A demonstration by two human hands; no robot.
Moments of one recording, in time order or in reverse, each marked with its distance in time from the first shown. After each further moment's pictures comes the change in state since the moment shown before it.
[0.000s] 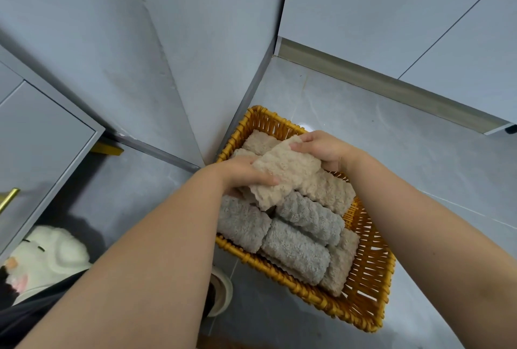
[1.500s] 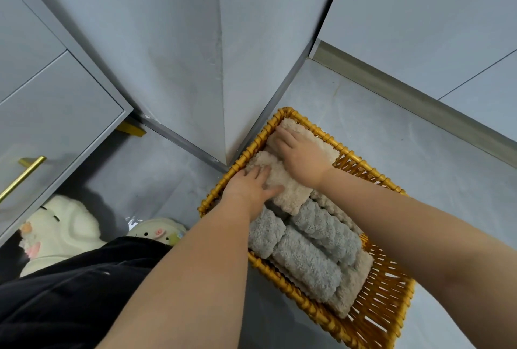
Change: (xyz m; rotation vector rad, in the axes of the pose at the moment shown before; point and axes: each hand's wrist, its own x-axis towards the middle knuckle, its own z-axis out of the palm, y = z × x) left_hand 0.011 -0.048 0.016 1.485 0.205 0.126; right_hand 0.065 0.019 0.059 -1.503 0.260 -0.956
